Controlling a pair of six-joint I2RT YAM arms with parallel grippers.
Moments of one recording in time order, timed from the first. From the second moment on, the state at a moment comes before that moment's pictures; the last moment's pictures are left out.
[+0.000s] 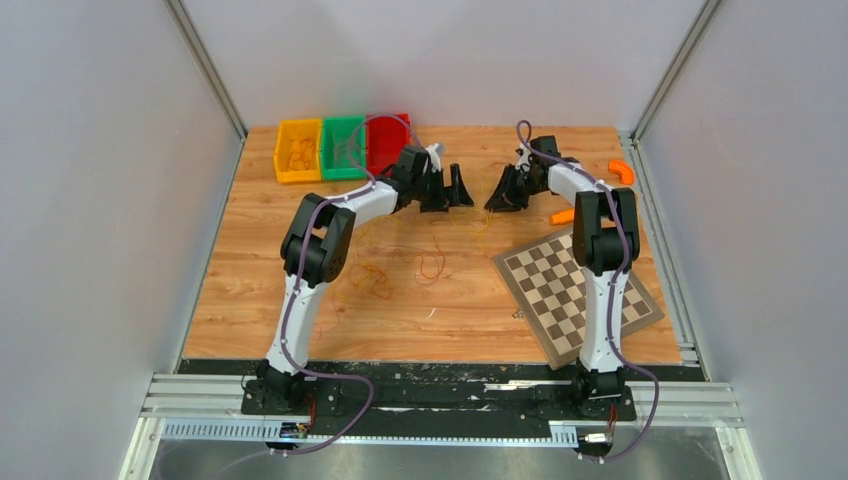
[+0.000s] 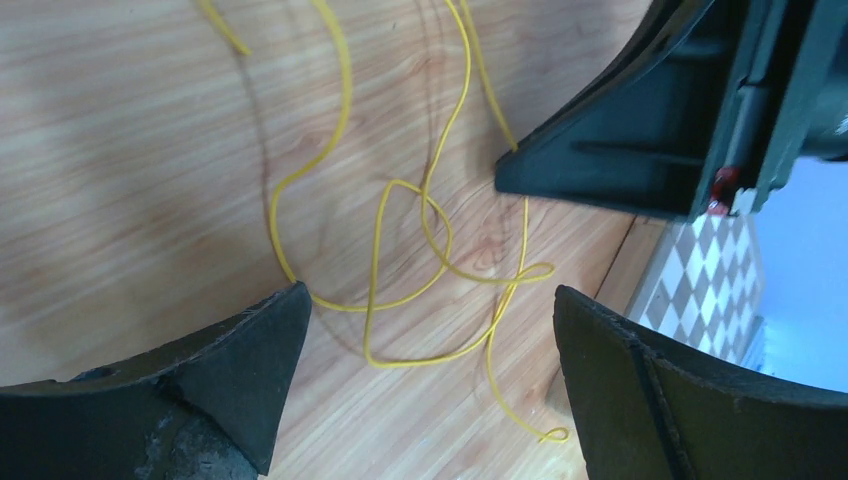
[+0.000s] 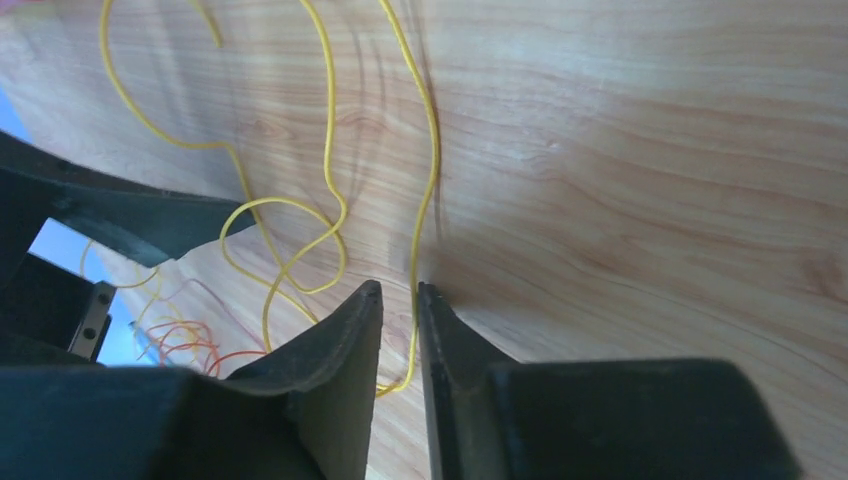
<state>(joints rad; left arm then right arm) -0.51 2.29 1.69 -0.08 0.43 -0.57 0.11 2.30 1.75 -0.53 -0.55 0.41</state>
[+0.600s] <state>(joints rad) -0.55 2.32 1.62 0.10 0.57 -0.49 0.13 2.35 1.63 -0.32 -0.85 0.70</state>
